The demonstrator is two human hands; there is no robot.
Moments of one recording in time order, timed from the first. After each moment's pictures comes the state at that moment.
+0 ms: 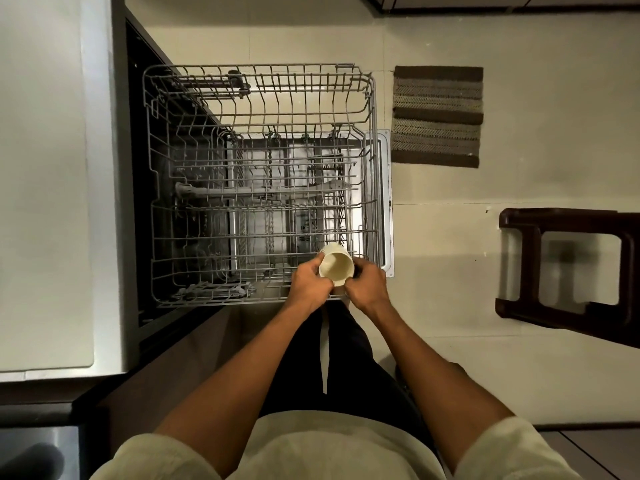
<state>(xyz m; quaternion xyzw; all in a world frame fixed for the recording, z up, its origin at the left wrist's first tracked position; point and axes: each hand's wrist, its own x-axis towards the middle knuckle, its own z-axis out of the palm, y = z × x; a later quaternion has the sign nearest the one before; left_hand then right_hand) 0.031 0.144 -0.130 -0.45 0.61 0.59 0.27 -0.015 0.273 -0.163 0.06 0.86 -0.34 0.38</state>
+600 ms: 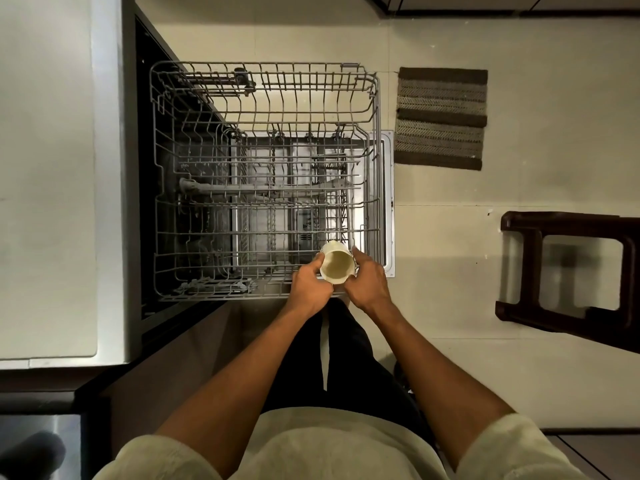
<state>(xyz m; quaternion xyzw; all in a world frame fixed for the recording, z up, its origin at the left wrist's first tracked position) 0.045 0.146 -0.131 -0.43 0.66 0.55 0.28 -0.015 0.272 -0.158 -0.01 0.87 -0.33 0.36</state>
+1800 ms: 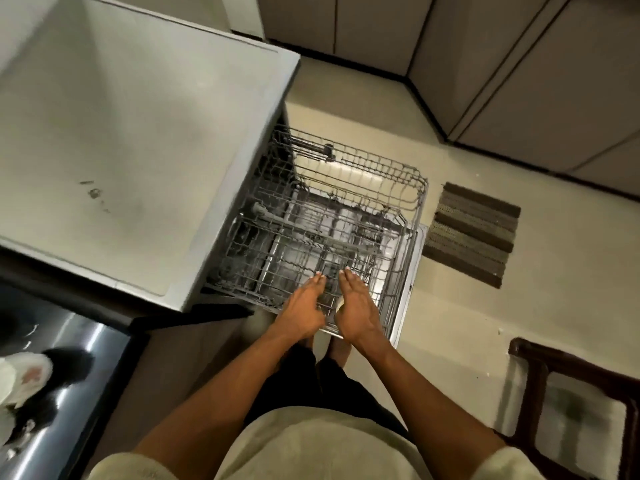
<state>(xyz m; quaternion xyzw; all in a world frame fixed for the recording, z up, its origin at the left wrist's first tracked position) 0.072 0.107 -0.063 -0.32 0.83 0.40 0.20 -0.021 0.214 -0.061 -0.34 0.87 -0.12 0.34</state>
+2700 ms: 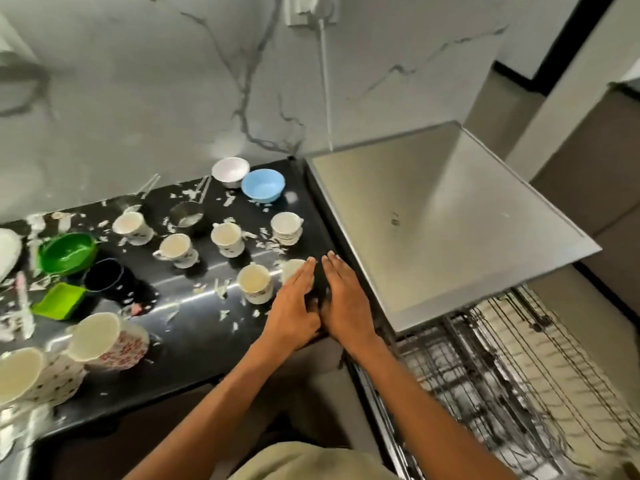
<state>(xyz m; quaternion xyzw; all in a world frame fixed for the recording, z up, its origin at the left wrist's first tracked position) 0.394 0.038 0.113 -0.63 0.65 0.30 -0.30 0.267 0.015 0.100 -0.74 0.57 -0.28 0.23</state>
